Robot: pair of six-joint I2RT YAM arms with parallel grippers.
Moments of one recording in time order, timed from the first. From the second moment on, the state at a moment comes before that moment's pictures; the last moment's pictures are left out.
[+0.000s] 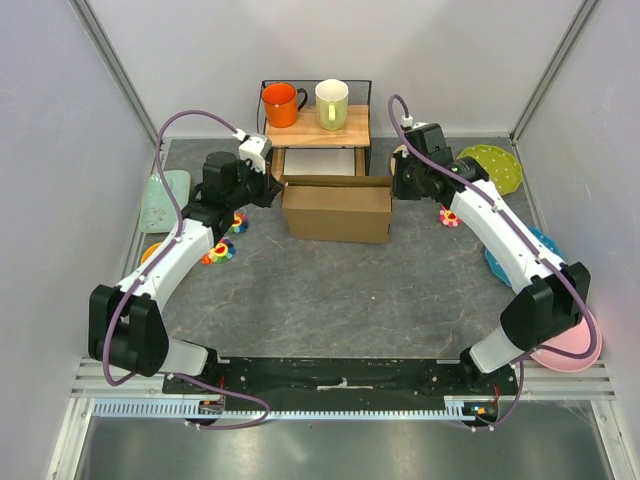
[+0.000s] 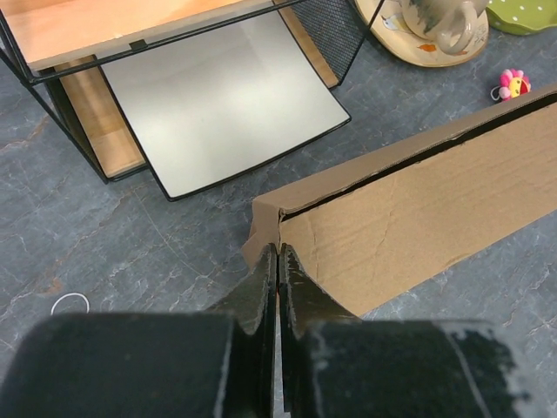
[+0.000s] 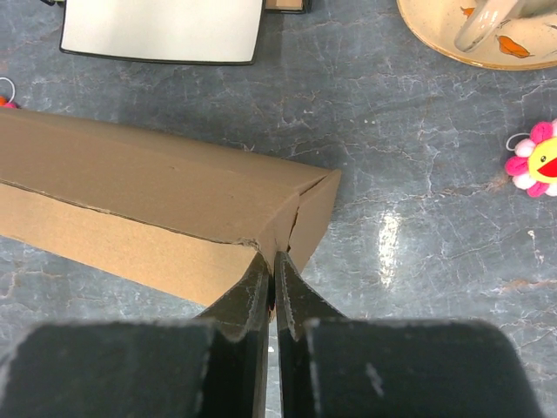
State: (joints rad) left arm -0.29 1.40 1.06 -0.05 0.31 -0.05; right arm 0.42 1.56 1.53 -0.75 0.05 0.38
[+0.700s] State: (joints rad) left arm -0.32 1.41 1.08 -0.06 0.24 -0.04; right arm 0.39 1.60 1.52 -0.72 0.03 0.43
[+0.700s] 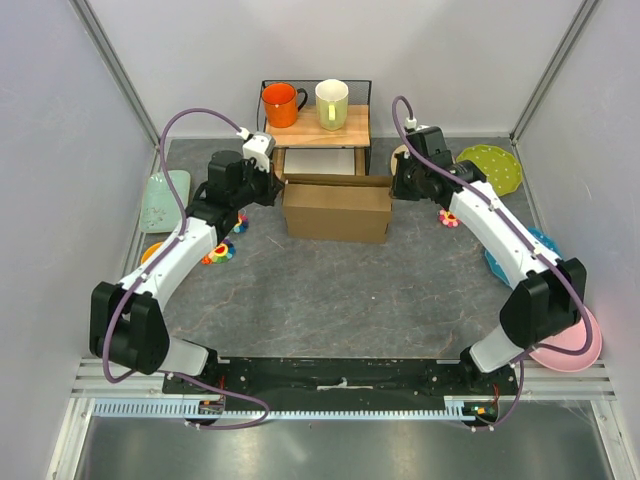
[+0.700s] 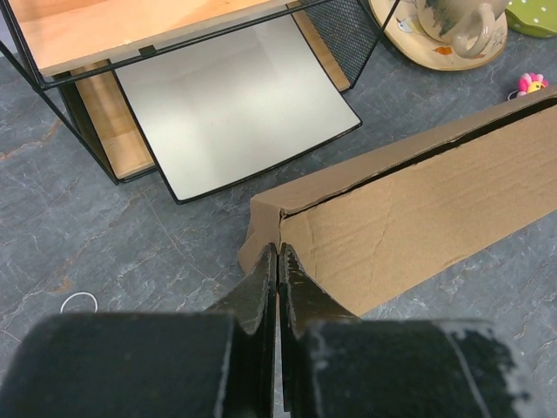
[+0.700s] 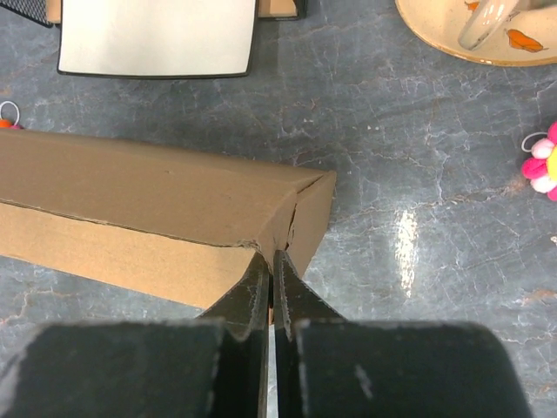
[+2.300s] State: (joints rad) left arm -0.34 1.45 1.11 -0.16 0.23 -0.06; right arm 0.44 1.46 1.20 -0.32 0.19 0.37
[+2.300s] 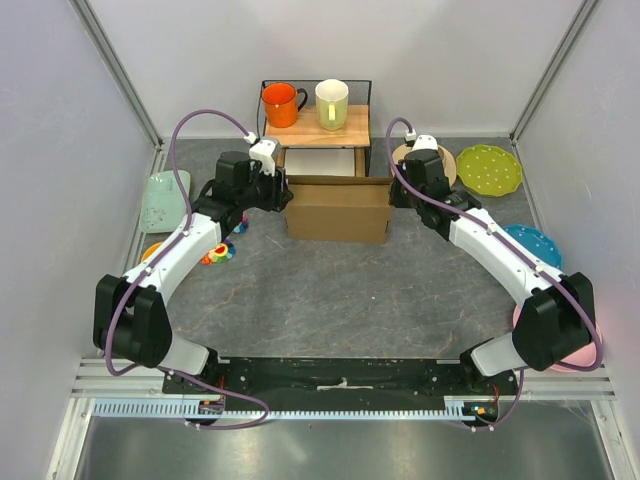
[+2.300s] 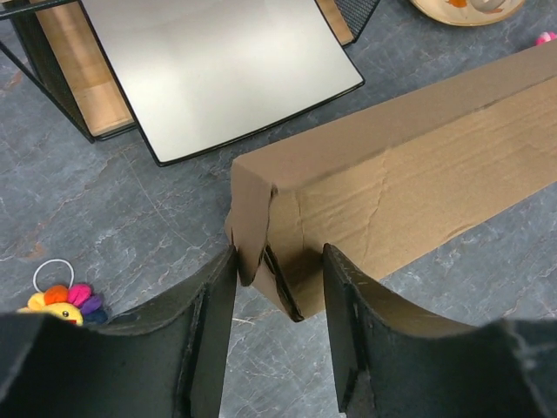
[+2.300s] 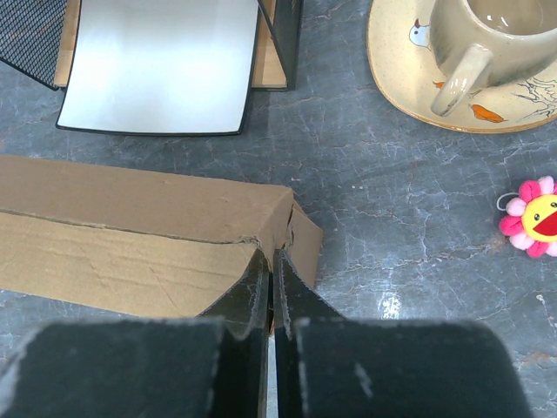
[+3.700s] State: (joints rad) left arm -0.34 1.43 1.20 -0.31 0.14 -0.06; right arm 0.44 1.47 1.22 -0.34 0.16 0.38
